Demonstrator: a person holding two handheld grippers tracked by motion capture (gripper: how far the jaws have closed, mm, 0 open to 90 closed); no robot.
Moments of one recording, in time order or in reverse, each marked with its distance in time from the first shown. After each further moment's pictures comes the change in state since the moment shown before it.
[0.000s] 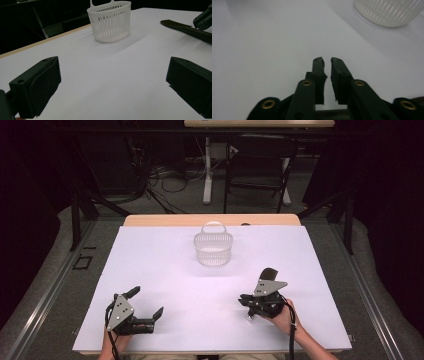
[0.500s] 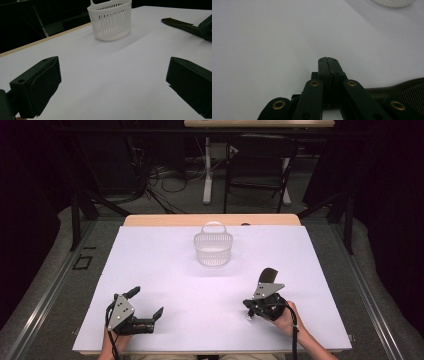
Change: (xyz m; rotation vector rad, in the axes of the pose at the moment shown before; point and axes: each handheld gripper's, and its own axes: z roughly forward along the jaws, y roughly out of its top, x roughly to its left) left arm 0.000 0.000 0.000 0.010 0.003 -0.001; right arm 0.002 -0.008 0.002 0.115 -0.023 -0.001
